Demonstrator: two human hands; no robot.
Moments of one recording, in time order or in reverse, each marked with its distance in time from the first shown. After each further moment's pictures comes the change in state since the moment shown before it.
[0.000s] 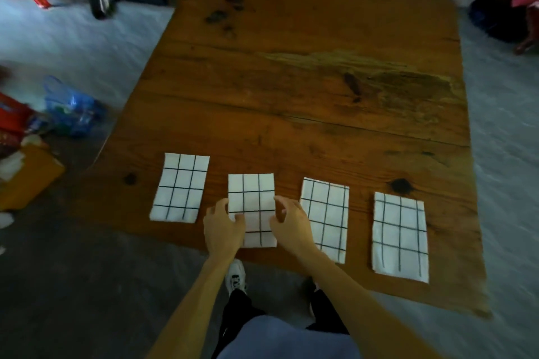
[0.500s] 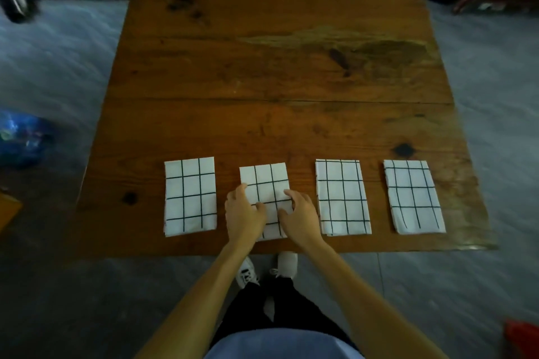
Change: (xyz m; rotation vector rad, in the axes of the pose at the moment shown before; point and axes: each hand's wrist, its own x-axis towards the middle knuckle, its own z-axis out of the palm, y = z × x) left_hand 0.042 -0.008 -0.016 0.066 -0.244 0.218; right_hand -0.003 -0.029 0.056 0.023 0.201 0.221
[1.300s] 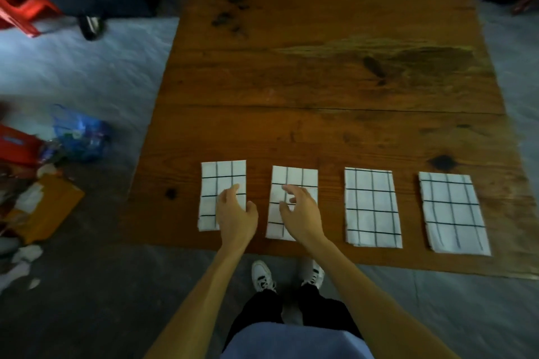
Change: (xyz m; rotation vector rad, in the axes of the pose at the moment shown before) left_hand -0.001 -0.028 -0.053 -0.048 0.210 -0.068; right_hand 0.000 -0.039 0.020 0.088 -0.067 -0.200
